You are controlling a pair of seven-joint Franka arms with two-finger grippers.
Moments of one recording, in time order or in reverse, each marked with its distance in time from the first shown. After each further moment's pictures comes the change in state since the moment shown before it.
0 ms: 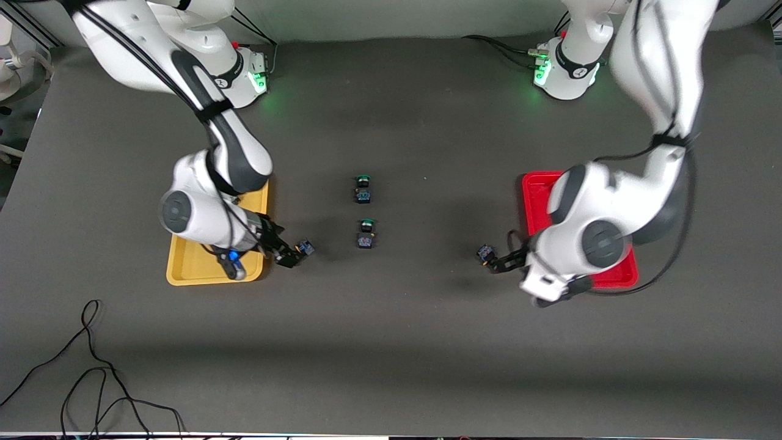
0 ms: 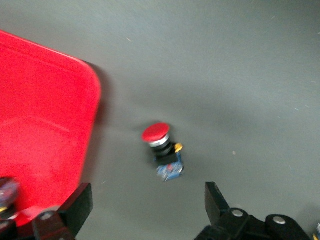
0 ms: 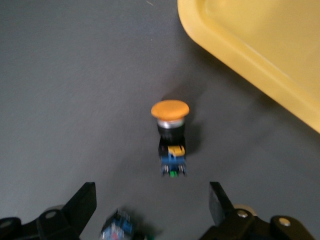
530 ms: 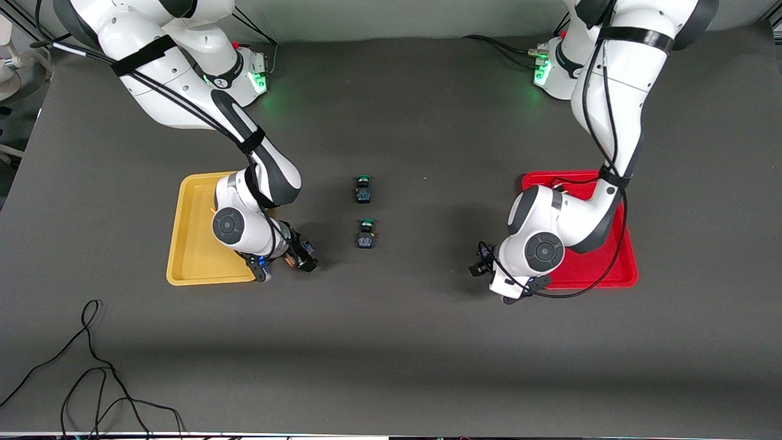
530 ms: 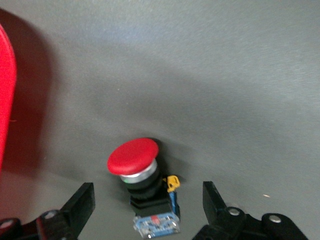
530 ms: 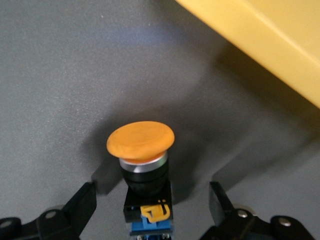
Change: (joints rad) left arm -0.035 0.080 0.003 -0.152 0.002 0.252 -0.074; right arm 0.016 0.136 0.019 0.009 -0.122 0.087 0.115
